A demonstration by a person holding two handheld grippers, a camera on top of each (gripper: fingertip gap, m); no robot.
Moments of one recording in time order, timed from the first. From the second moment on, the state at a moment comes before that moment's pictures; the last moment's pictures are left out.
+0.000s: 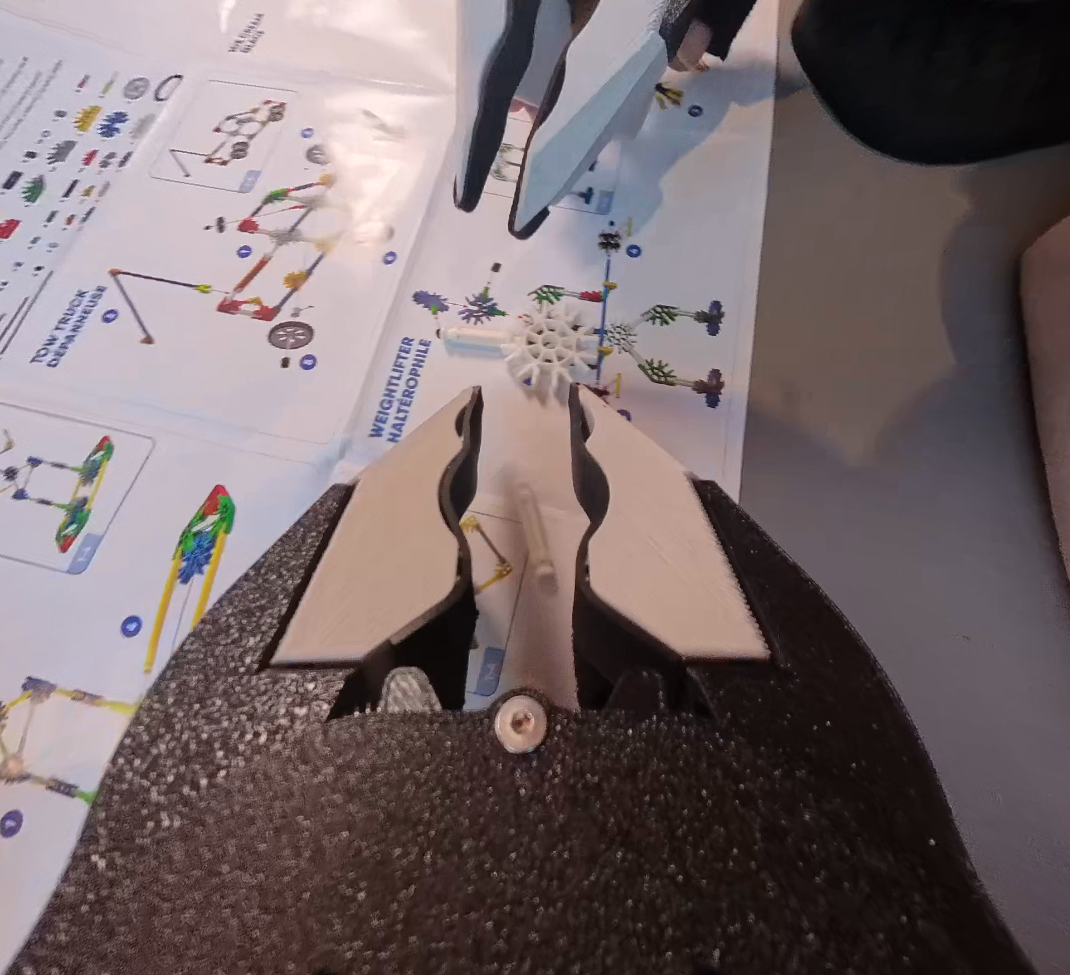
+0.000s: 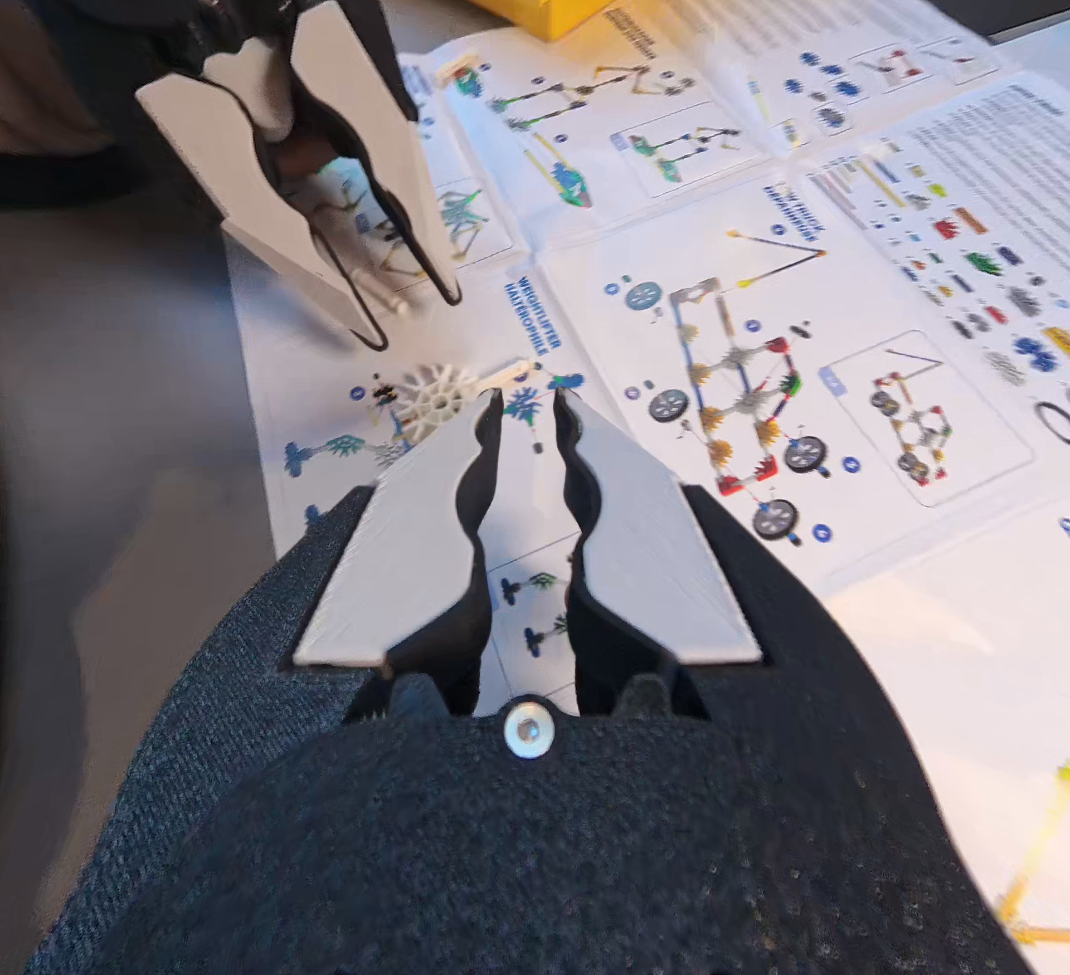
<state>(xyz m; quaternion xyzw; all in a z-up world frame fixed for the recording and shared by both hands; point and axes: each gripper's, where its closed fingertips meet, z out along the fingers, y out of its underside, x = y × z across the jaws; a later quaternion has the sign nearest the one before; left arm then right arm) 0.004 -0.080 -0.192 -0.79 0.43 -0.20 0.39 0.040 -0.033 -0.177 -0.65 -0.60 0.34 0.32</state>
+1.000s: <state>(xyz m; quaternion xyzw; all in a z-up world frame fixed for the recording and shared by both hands) -0.032 -0.099 -0.211 -0.82 0.43 -0.18 0.33 0.010 0.054 -0.206 -0.71 -0.60 0.21 0.32</state>
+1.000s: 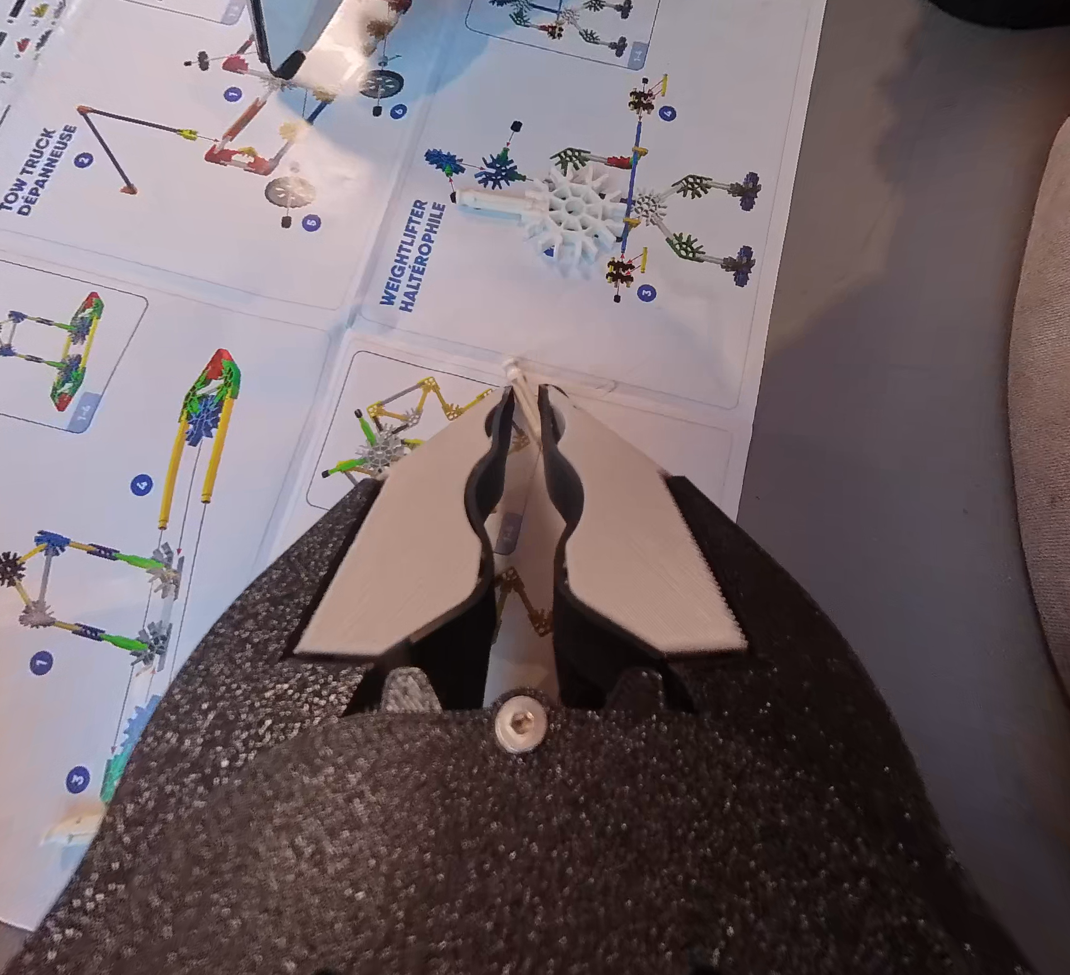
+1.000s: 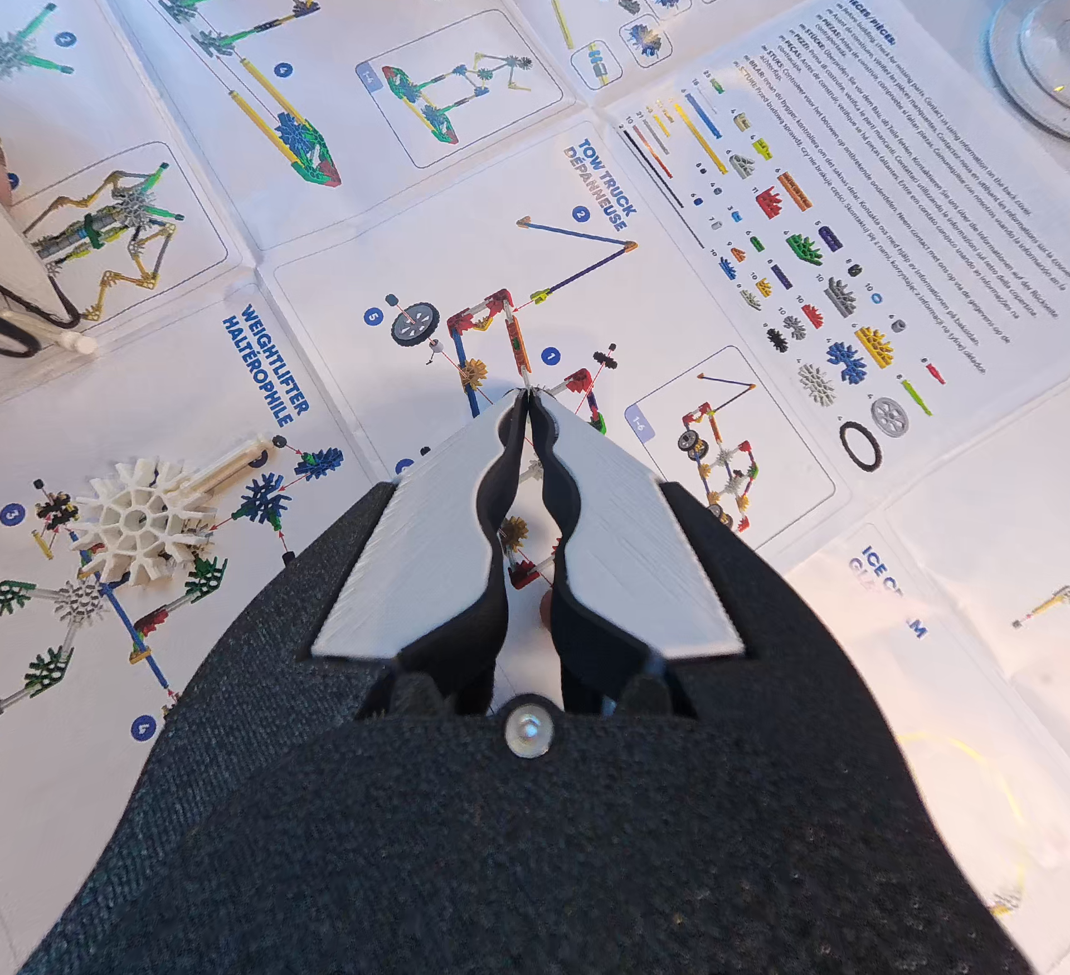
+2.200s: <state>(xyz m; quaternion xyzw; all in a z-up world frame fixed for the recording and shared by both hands) -0.032 -0.097 -0.211 -0.82 0.43 -0.18 0.33 0.013 0.057 -0.207 -0.71 -0.61 0.18 0.32</state>
